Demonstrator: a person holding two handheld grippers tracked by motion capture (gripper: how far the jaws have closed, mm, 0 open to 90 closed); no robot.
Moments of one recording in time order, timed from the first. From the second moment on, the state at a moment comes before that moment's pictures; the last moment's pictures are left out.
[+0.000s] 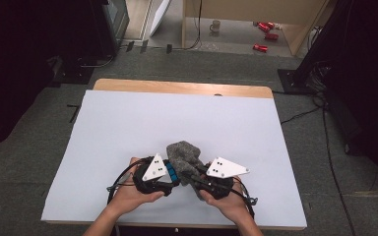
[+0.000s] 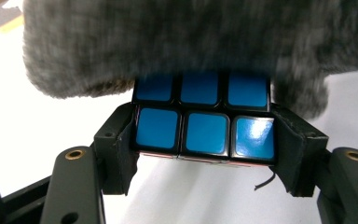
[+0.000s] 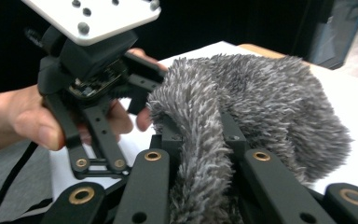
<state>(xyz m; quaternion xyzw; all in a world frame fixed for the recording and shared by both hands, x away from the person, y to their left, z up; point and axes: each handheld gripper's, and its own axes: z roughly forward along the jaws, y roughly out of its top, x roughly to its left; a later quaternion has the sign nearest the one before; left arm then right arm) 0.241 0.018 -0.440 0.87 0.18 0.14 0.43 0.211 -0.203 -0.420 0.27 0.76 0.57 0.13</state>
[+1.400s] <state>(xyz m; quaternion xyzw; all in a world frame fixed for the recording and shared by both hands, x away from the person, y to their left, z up) 0.235 0.019 -0.432 0.87 0.16 0.16 0.44 0.209 -0.202 -0.419 0.28 0.76 0.57 0.14</state>
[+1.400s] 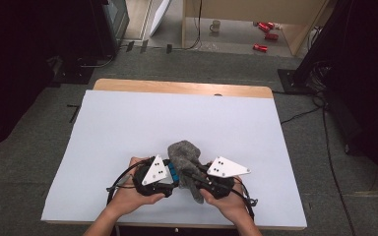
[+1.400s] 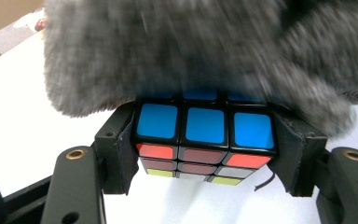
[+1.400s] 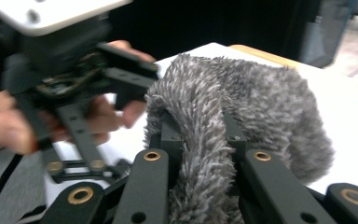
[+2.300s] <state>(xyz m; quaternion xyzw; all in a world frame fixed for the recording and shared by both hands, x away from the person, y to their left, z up) 0.252 0.061 -0.419 0.80 0.18 0.08 0.57 0.220 -0.231 -0.423 0.30 0.73 0.60 0.14</state>
